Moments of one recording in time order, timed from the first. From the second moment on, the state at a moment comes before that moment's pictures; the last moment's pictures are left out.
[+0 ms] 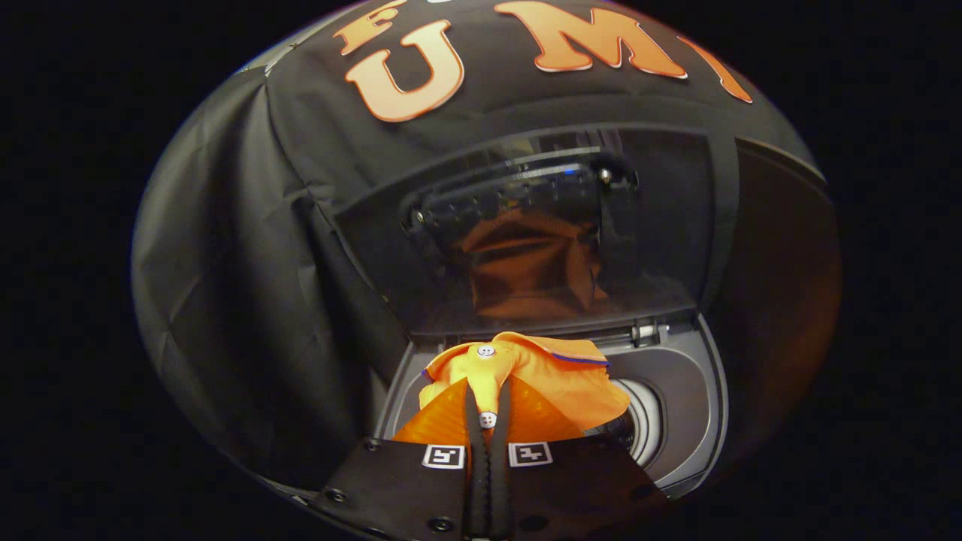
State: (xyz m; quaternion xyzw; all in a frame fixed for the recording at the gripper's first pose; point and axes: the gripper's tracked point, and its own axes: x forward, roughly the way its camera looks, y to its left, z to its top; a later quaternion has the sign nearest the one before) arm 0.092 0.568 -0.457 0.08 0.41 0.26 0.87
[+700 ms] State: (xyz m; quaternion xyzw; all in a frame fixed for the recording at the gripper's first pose) arm 0.096 0.562 -0.590 0.02 0.54 0.19 0.82
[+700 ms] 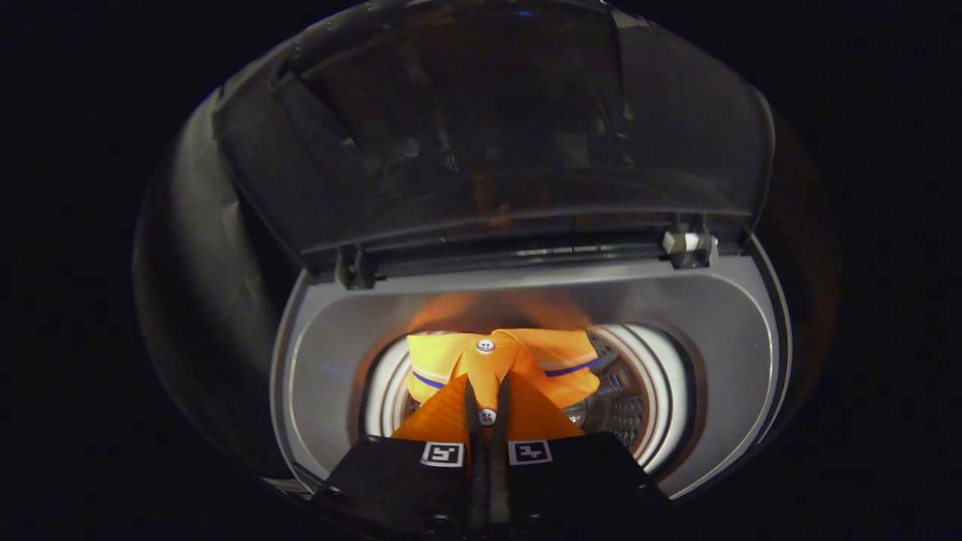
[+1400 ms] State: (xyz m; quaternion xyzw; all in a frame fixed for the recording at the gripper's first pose) arm 0.095 0.559 -0.614 -0.01 0.58 0.17 0.80
